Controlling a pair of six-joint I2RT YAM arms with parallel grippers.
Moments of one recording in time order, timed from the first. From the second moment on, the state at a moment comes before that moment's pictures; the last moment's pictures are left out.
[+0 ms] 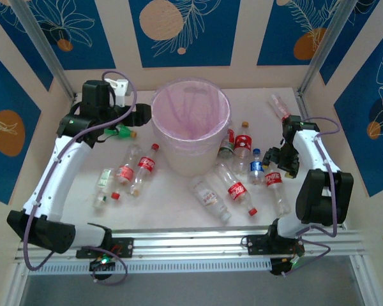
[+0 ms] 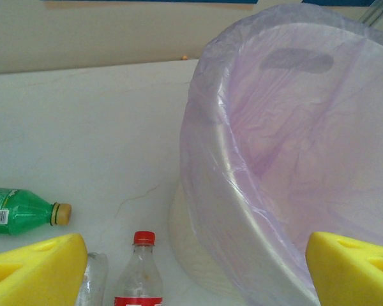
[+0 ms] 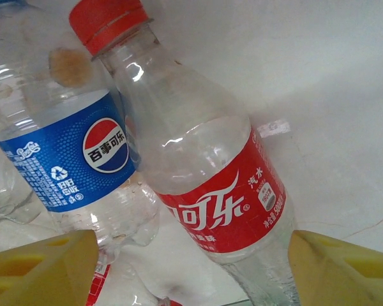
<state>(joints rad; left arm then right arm) -0.29 1.33 1.53 -0.80 0.21 -0.18 -0.13 1.52 1.15 -1.22 -0.04 0.32</state>
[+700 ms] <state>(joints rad) -0.29 1.37 1.40 -0.64 0.28 -0.19 -0.24 1.77 1.12 -1.11 -0.16 0.32</state>
